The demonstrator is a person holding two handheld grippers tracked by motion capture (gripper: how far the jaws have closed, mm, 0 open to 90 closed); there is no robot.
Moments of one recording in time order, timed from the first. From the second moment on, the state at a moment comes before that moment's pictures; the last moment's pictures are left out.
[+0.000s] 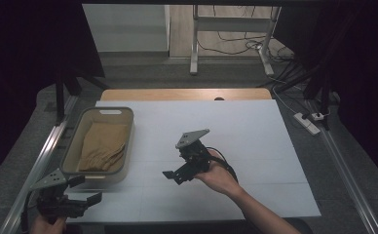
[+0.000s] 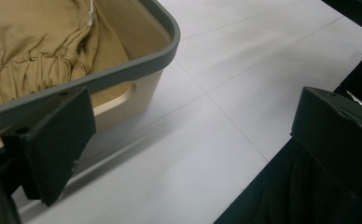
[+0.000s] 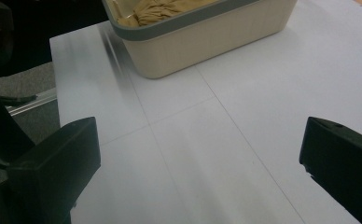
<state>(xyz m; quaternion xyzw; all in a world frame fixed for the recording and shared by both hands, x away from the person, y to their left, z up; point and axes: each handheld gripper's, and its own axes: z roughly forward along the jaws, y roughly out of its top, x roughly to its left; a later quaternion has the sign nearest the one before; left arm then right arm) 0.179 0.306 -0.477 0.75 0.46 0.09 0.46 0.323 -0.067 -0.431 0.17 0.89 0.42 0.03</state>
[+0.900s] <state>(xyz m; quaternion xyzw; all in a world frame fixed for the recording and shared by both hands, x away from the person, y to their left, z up) 0.179 0.303 -0.476 0.77 0.45 0.09 0.45 0.301 -0.110 -0.436 0.19 0.89 0.40 0.05</state>
